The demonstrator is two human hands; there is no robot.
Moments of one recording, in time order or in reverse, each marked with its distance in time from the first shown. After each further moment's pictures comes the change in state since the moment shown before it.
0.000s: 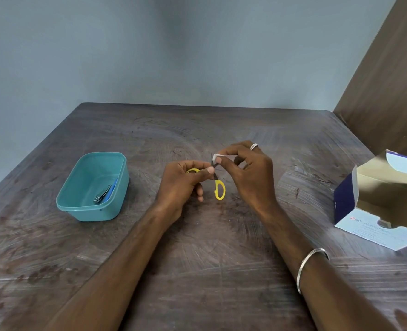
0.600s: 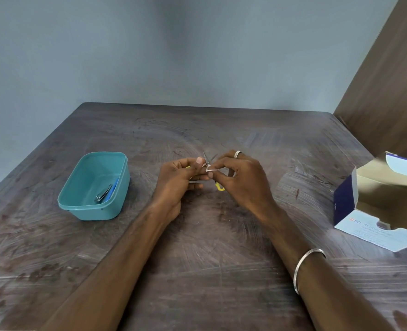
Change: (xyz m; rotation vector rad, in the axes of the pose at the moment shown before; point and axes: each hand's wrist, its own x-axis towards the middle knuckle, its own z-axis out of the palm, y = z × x) left_hand 0.002 0.004 -0.003 -0.136 0.063 -0.101; right_hand -0.002 0.003 0.003 -0.146 -0.230 -0.030
